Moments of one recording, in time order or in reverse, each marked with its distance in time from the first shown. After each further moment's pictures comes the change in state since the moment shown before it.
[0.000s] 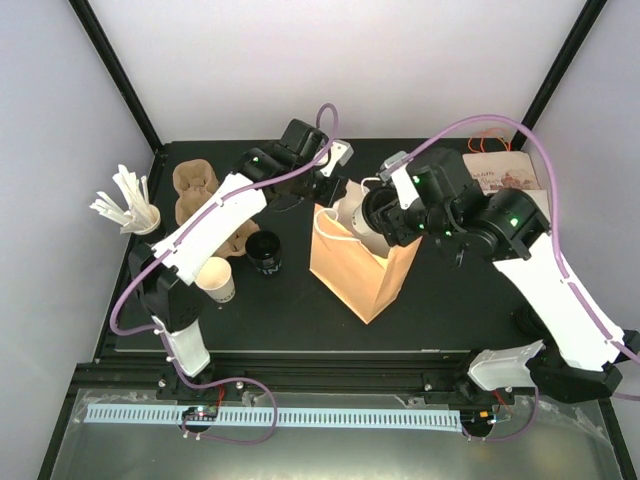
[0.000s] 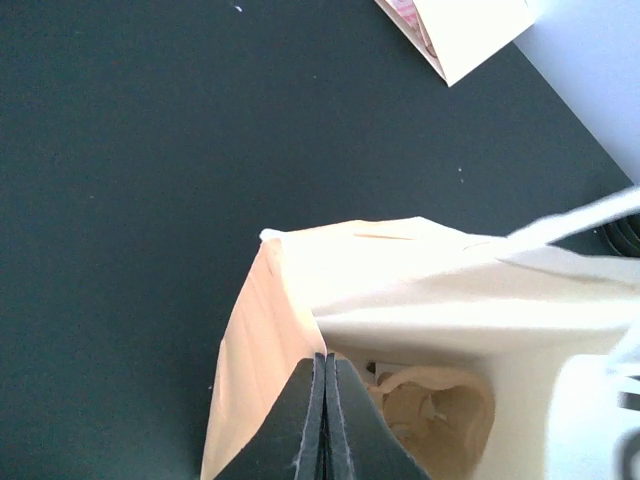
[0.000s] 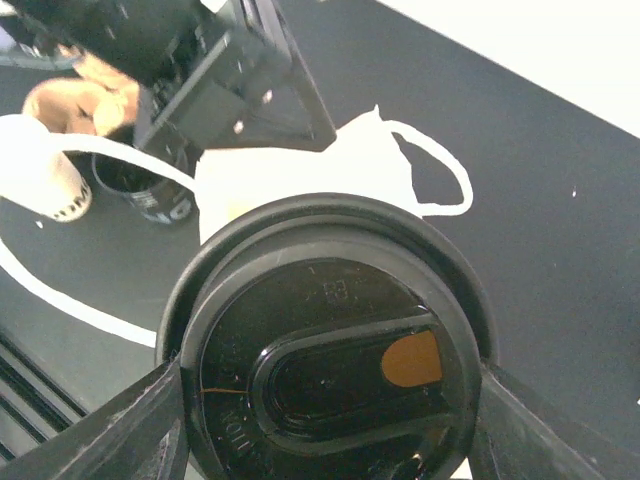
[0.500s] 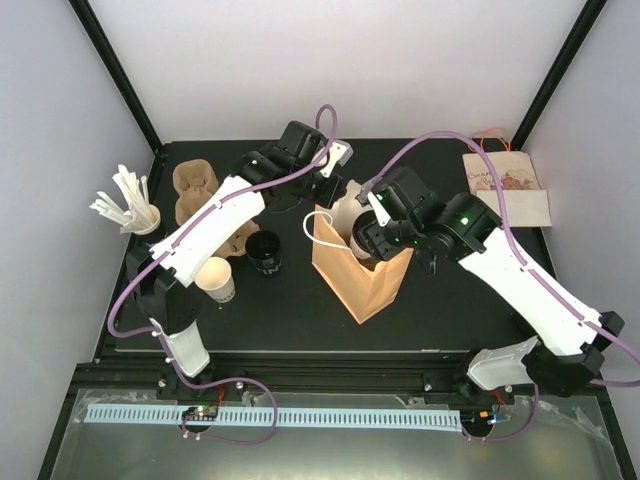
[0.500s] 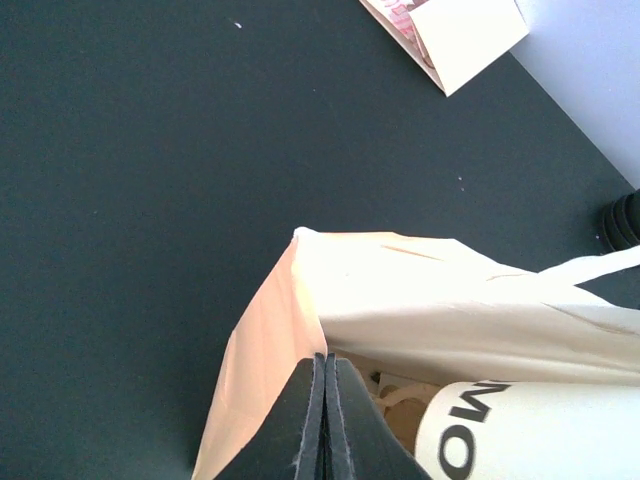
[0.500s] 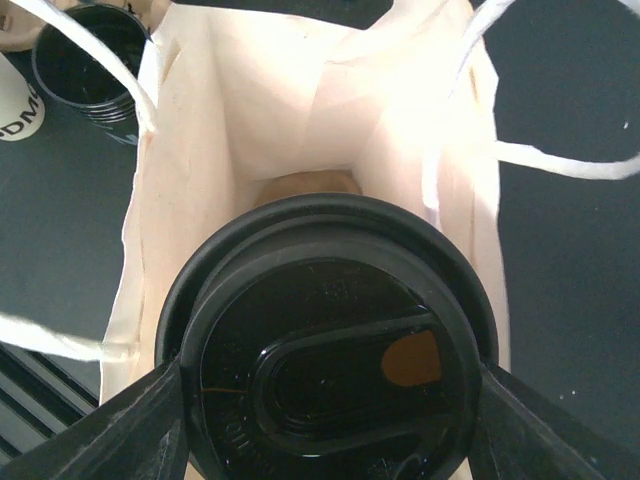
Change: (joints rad) left arm 0.000 -0.034 -0.065 0.069 0.000 0.011; right arm 0.050 0.021 -0.208 0.046 0.038 0.018
